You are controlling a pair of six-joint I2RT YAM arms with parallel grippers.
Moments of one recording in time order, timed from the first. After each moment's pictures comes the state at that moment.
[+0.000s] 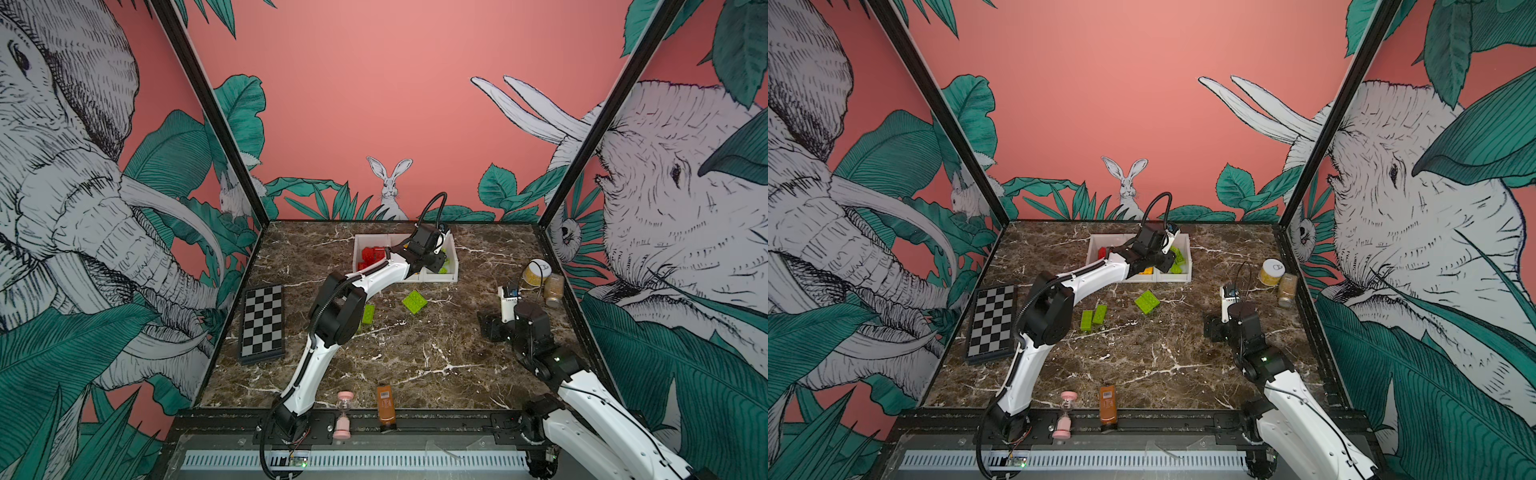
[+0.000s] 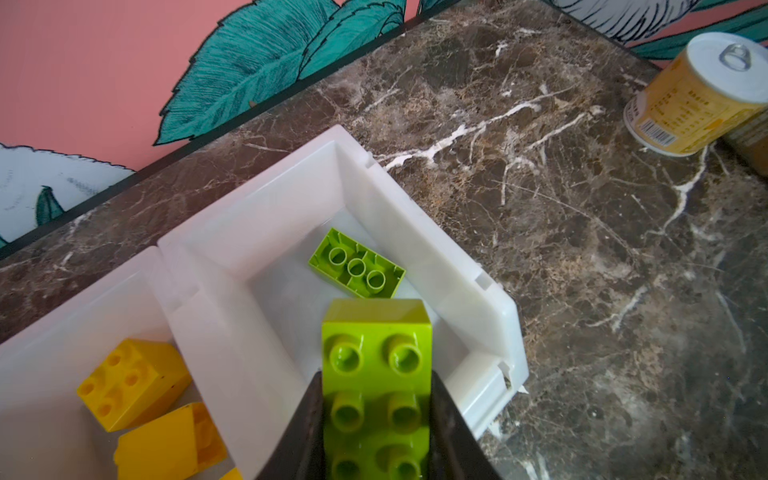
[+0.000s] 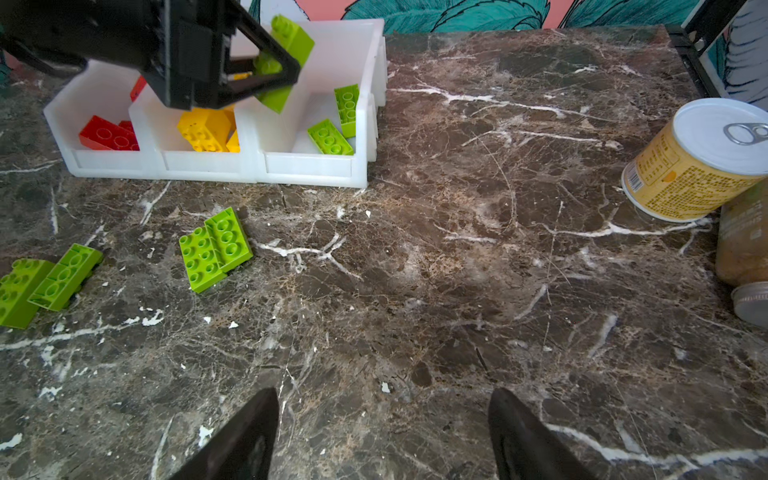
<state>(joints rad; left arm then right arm) -0.75 2.30 1.93 -0.29 0.01 0.01 0.38 0.71 0.46 -0.34 0.10 0.21</state>
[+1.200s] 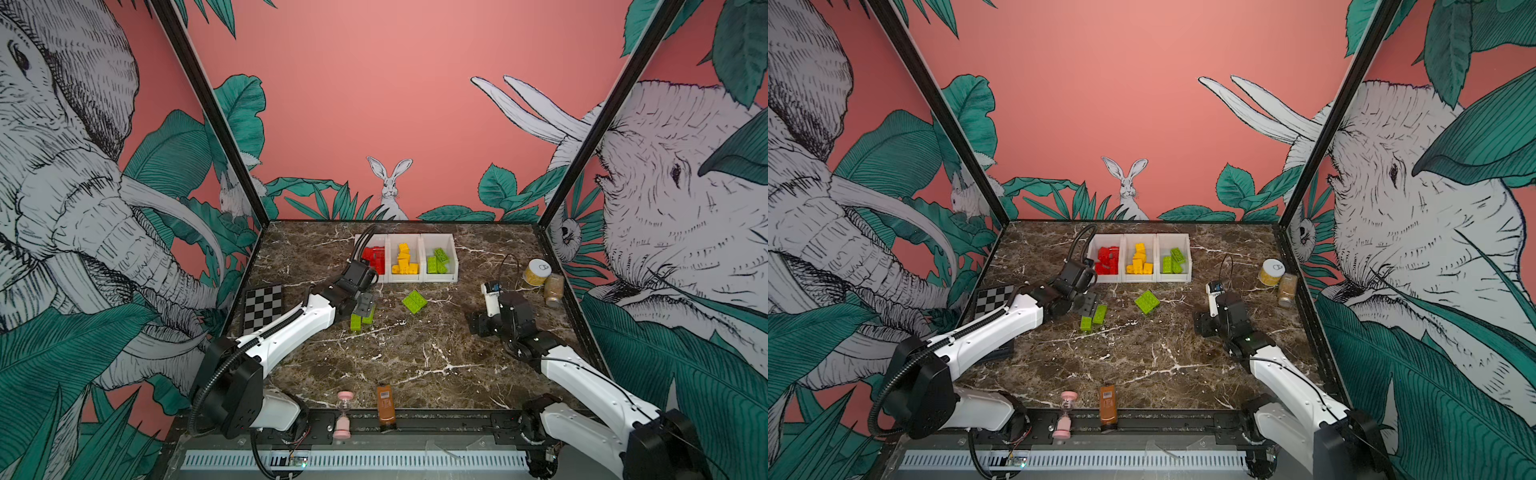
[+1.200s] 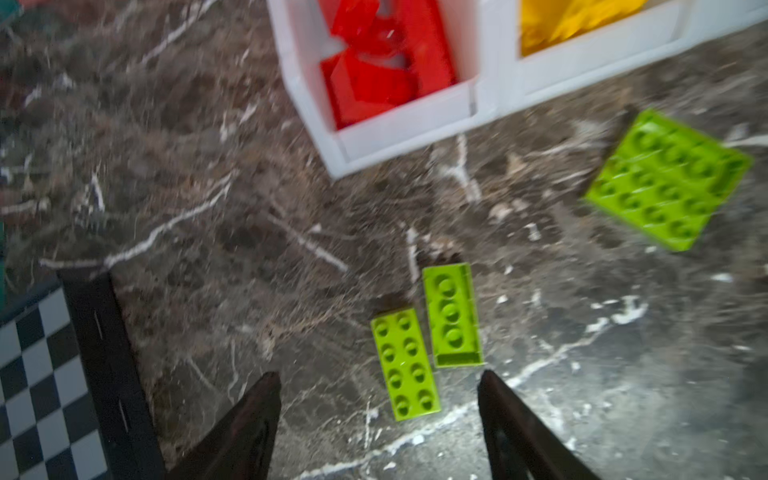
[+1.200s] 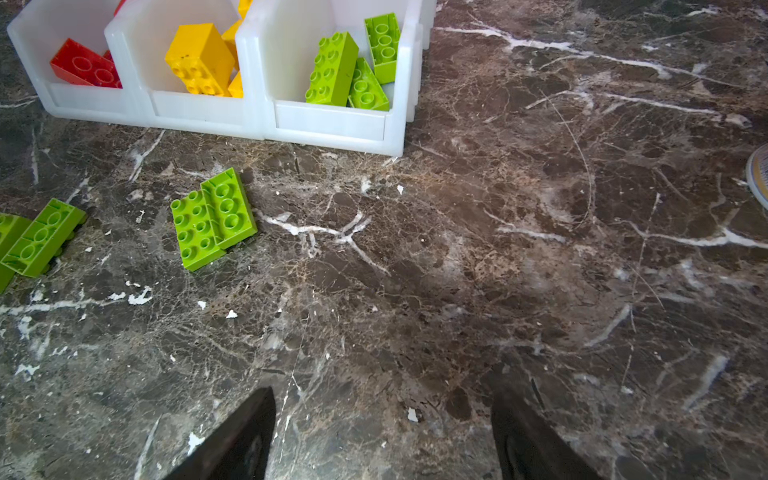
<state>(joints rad) -0.60 1.39 0.96 -0.62 -0.31 -0.21 0.38 1.00 0.49 -0.18 0.01 0.15</state>
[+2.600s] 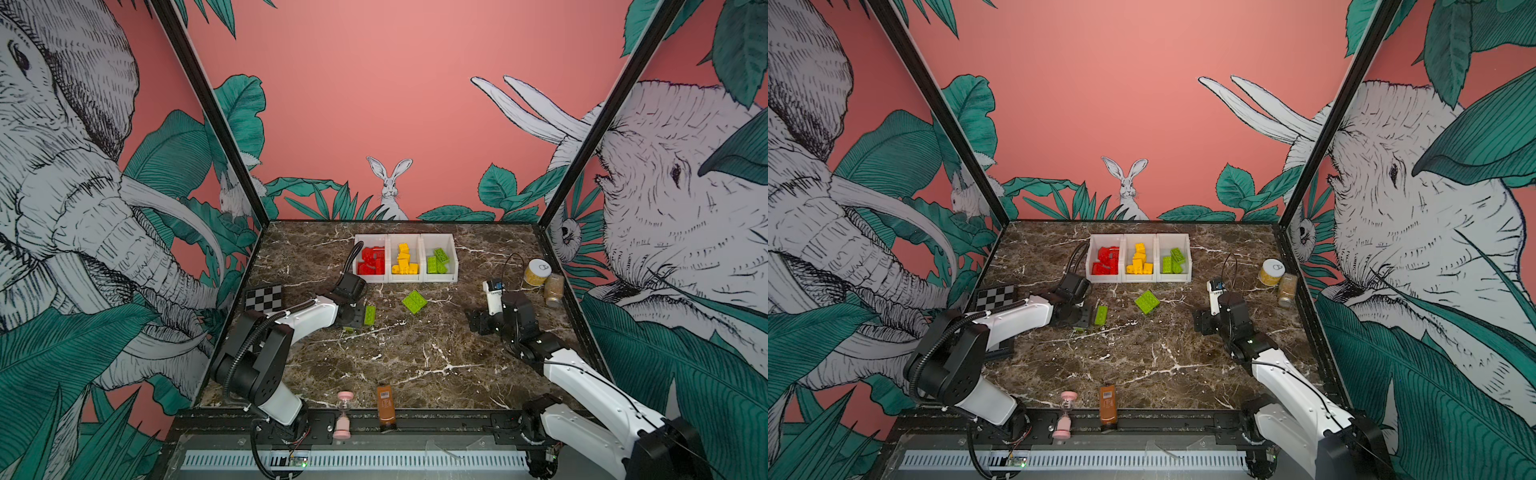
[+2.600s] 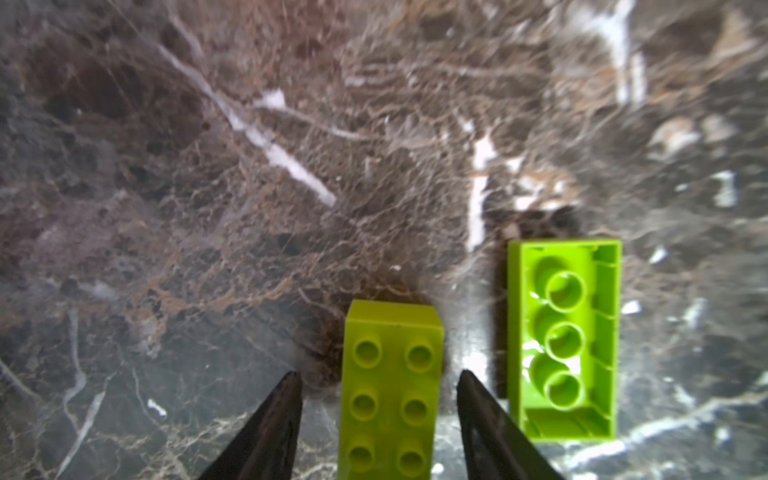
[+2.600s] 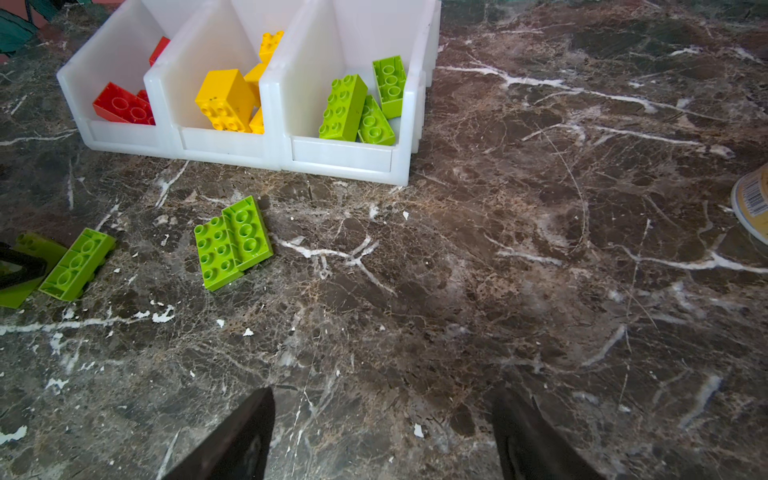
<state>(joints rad) -0.49 1.56 0.83 -0.44 -0.15 -0.31 0.38 0.95 0.48 -0.16 0.01 0.16</state>
